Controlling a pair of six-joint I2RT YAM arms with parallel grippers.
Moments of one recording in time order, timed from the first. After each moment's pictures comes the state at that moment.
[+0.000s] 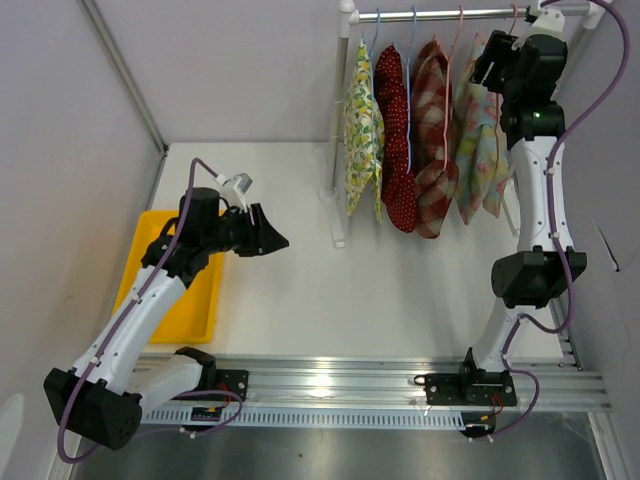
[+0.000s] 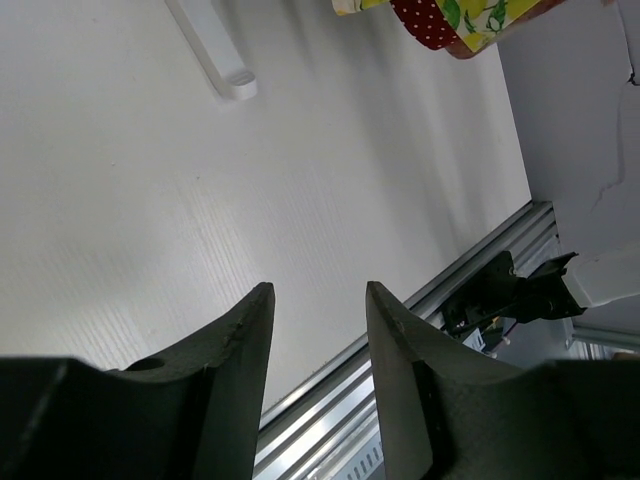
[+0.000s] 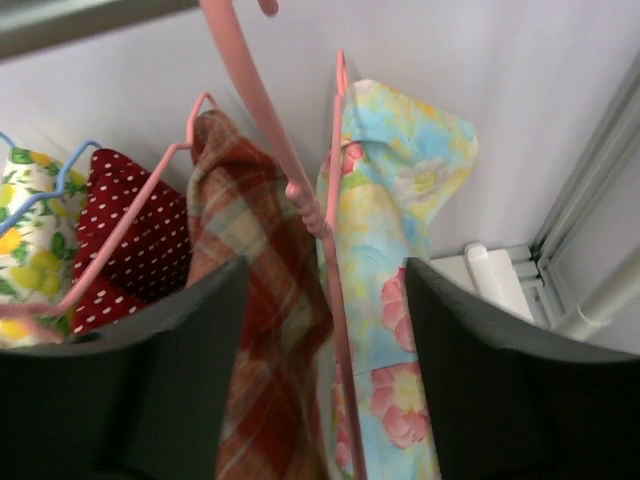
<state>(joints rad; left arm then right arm) -0.32 1.03 1.00 -0.56 0.48 -0.47 -0.01 1.91 2.29 -0.44 0.07 0.16</state>
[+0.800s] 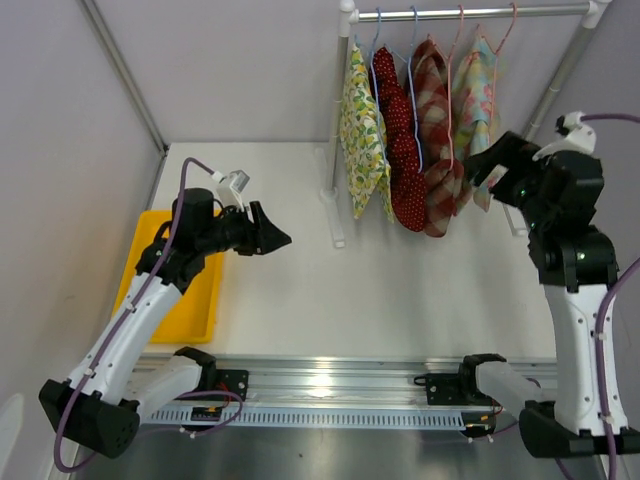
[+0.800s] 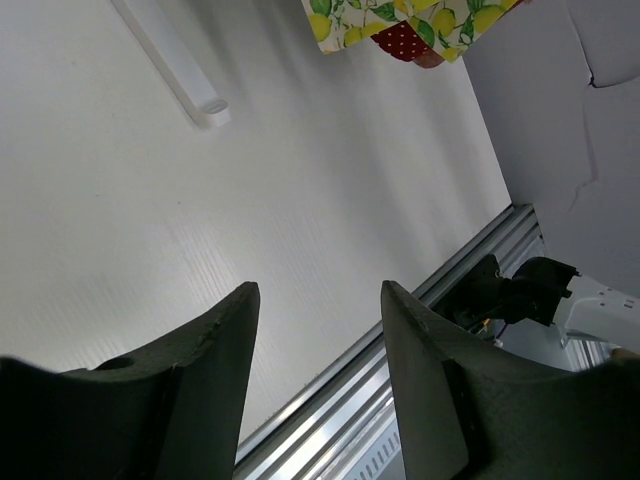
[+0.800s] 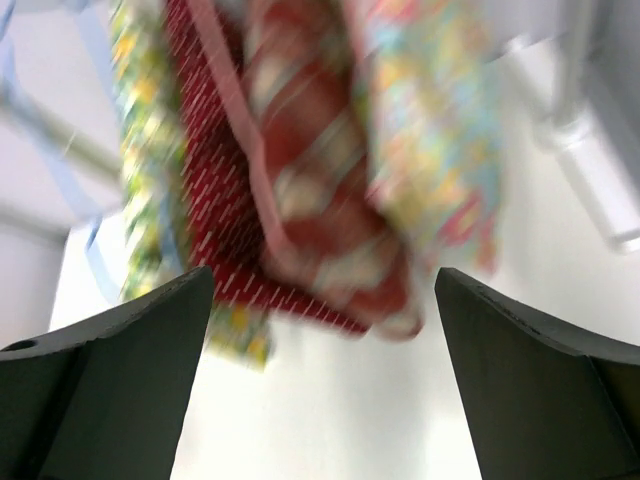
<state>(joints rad) -0.33 0.98 1.00 -0.52 0.50 -0.47 0.03 1.07 1.58 -0.72 0.05 0.42</state>
